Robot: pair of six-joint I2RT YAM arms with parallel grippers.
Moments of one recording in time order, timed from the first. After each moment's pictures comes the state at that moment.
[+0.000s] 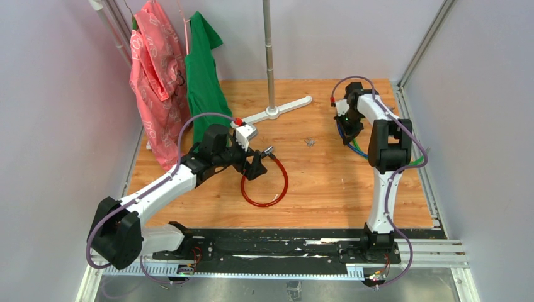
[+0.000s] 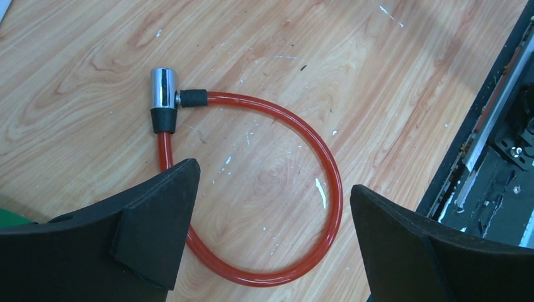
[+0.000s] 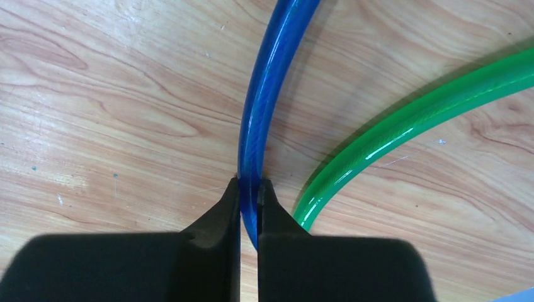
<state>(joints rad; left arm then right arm) -0.54 1.21 0.76 -0.10 0.46 0.00 0.04 2.24 1.82 -1.01 -0.10 -0.38</state>
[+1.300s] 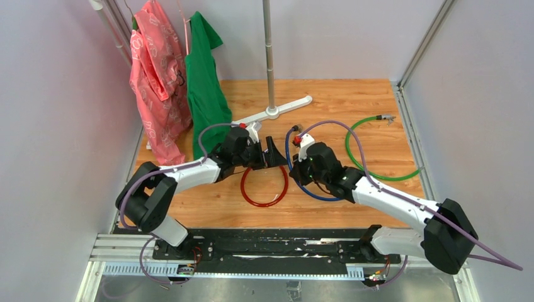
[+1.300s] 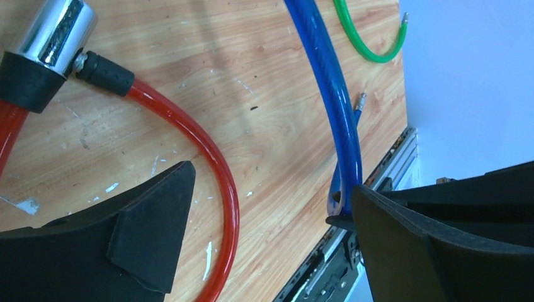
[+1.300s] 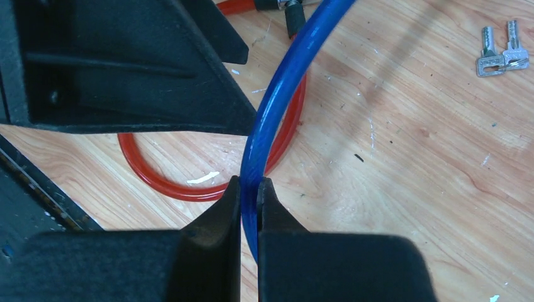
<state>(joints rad) -0.62 1.52 0.75 0.26 0.39 -0.78 0.79 1.16 0.70 -0.13 -0.01 0.22</state>
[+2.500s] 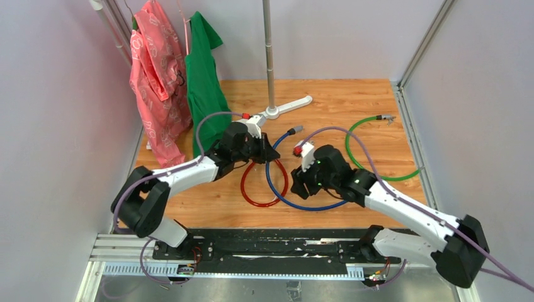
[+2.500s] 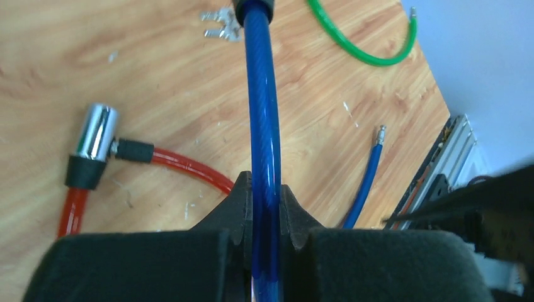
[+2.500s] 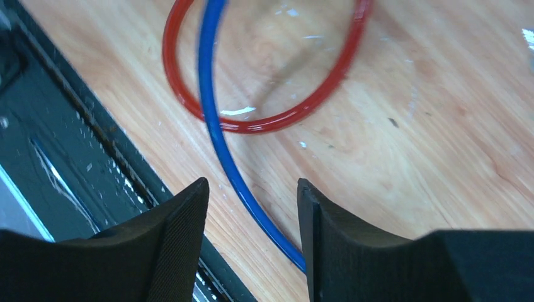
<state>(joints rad) -0.62 1.53 0.81 0.26 0.35 -0.55 0.82 1.07 0.73 -0.38 -0.17 0.02</state>
